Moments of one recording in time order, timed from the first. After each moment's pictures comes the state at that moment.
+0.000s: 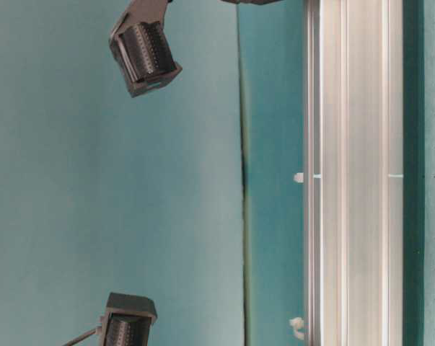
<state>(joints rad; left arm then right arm) 0.01 -0.09 0.83 0.03 0.39 -0.11 0.02 0.00 0.69 0.02 0.69 0.08</state>
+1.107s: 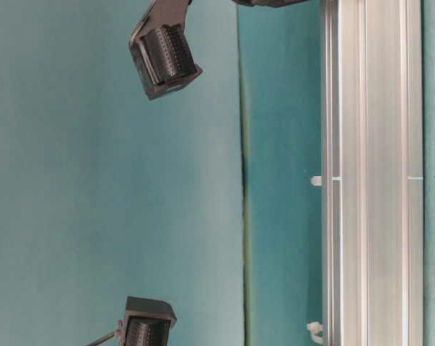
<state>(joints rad) 0.00 -0.06 0.85 0.03 0.34 -0.16 0.02 0.03 0.70 0.03 0.65 0.08</state>
